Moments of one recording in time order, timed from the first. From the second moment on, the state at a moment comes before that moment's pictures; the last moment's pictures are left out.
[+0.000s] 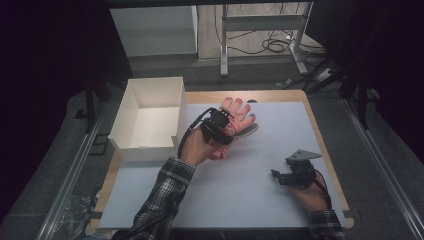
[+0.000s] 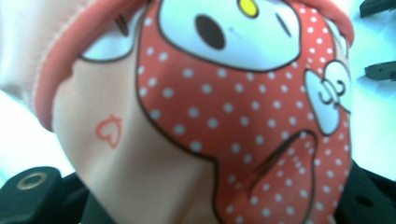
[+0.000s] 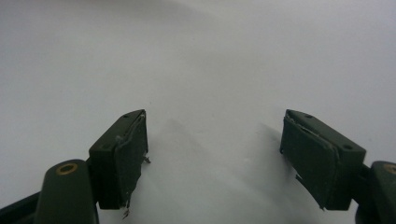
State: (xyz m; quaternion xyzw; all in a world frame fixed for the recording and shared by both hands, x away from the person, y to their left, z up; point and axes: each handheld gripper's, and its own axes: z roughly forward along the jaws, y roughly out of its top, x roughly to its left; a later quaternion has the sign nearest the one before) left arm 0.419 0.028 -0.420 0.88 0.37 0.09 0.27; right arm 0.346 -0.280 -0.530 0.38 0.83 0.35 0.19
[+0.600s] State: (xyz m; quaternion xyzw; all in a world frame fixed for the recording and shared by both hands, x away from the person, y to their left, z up) left arm 0.431 0.074 -0.366 0.87 0.41 0.11 0.27; right arm 0.346 -0.280 -0.530 0.38 0.83 0.35 0.19
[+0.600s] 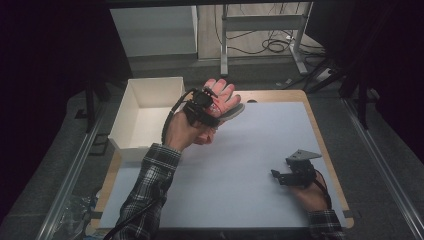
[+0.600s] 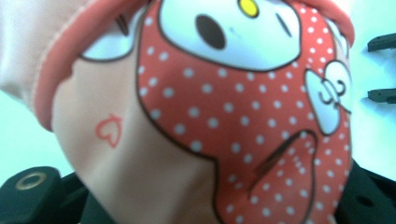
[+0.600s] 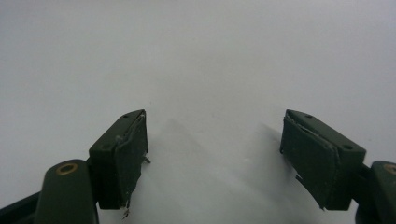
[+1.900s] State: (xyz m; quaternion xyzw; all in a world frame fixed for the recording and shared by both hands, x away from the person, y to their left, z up) left arm 0.440 0.218 -0.350 0.77 0.55 0.17 0.27; right arm 0.346 -0.280 -0.530 0.38 0.83 0.35 0.19
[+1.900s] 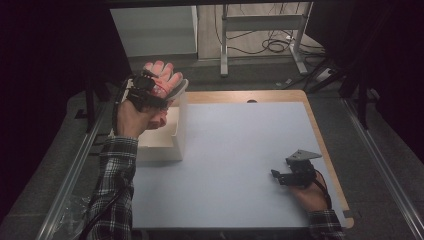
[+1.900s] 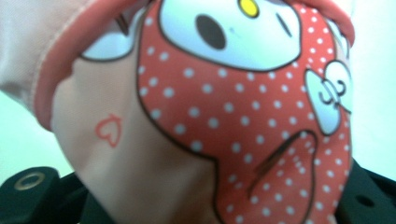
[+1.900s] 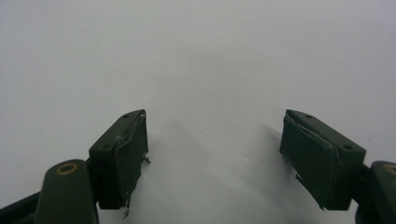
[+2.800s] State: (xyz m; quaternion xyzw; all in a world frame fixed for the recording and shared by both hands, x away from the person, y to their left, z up) left arm 0.470 0.240 -0.440 0.74 0.60 0.19 0.26; right arm 0.346 -0.280 -0.530 0.38 0.83 0.35 0.19
